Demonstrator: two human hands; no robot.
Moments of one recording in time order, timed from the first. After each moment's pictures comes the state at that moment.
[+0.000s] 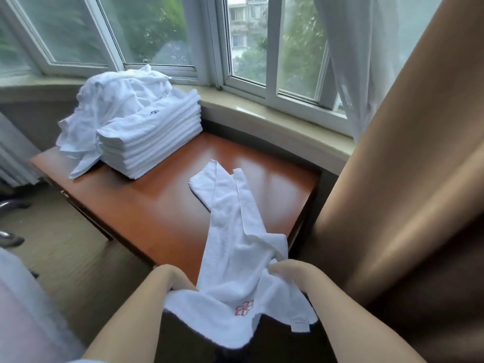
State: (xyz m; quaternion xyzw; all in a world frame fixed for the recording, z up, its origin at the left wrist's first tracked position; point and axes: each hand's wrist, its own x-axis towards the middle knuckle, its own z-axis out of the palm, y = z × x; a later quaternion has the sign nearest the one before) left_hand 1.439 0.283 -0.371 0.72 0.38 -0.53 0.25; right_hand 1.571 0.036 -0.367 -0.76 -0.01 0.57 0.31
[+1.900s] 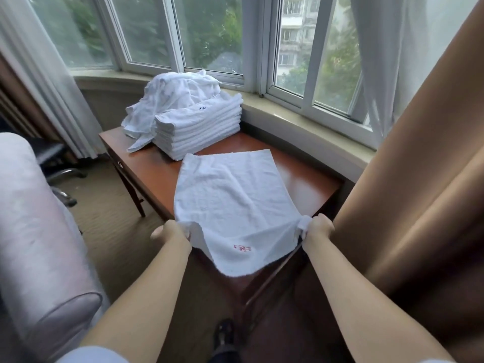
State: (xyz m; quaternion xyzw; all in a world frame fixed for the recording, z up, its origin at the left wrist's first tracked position) left_hand 1.382 0.231 -0.319 0.27 0.64 0.37 0.62; right_hand 1.575 0.035 -0.323 -0.55 0.29 0.21 0.76
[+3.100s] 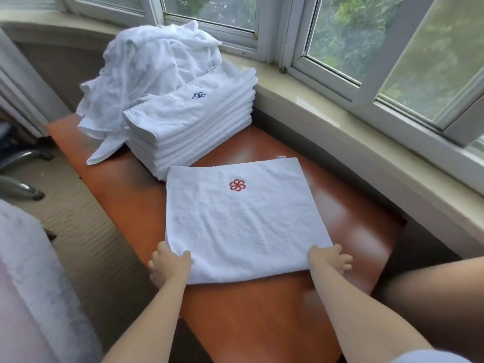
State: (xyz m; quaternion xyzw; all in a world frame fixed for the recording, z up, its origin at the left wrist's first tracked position) left_hand 1.496 0.440 -0.418 0.66 0.69 0.04 0.28; right_hand 1.720 0.228 -0.437 -0.93 0.23 0.18 0.24
